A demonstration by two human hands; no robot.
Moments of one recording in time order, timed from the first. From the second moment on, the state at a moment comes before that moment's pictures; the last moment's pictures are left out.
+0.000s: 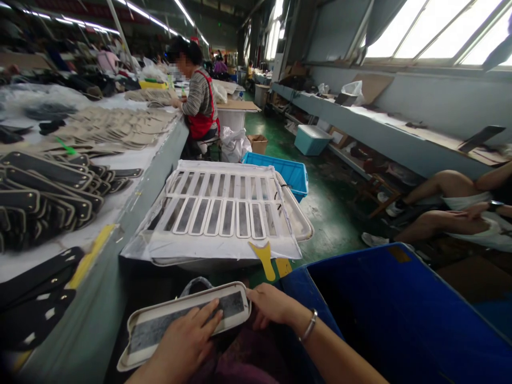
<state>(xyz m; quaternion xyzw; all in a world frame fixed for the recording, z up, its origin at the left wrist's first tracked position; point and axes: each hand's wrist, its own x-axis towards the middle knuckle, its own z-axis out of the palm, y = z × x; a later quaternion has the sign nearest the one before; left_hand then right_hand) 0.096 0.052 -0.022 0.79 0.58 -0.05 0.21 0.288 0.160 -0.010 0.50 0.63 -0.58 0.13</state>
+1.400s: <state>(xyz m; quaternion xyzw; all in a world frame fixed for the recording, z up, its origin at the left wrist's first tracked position) 0.090 0.052 -0.014 0.76 0.59 0.02 0.28 0.276 0.191 -0.023 0.46 0.56 -0.65 0.23</state>
